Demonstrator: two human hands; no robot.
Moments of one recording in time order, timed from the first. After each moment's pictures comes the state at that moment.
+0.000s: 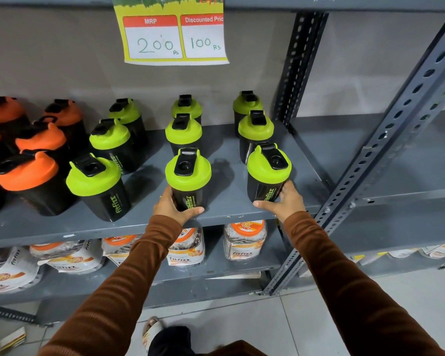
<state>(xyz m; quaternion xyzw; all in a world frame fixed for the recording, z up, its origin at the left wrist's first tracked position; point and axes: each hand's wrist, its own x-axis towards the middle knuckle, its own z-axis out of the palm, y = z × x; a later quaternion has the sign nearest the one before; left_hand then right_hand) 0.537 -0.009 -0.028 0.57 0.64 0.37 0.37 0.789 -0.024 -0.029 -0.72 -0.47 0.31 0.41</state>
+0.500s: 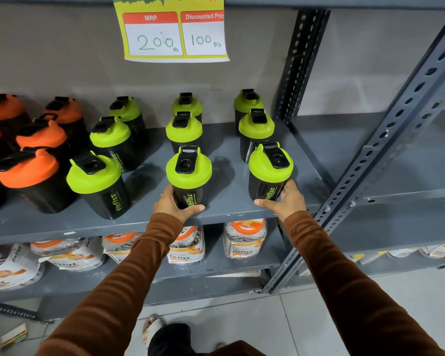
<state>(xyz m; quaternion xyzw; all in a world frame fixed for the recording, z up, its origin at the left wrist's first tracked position) 0.539 -0.009 -0.027 0.57 0.64 0.36 0.36 0.794 -0.020 -0.040 -0.71 -0.46 0.32 0.43</state>
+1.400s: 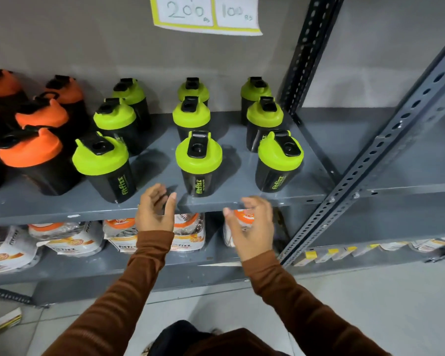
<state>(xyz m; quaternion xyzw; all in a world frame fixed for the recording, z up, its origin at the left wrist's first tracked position) 0.511 -0.044 -0.062 0.48 0.55 0.61 0.31 0.675 -0.099 -0.047 -0.60 -0.54 0.12 0.57</state>
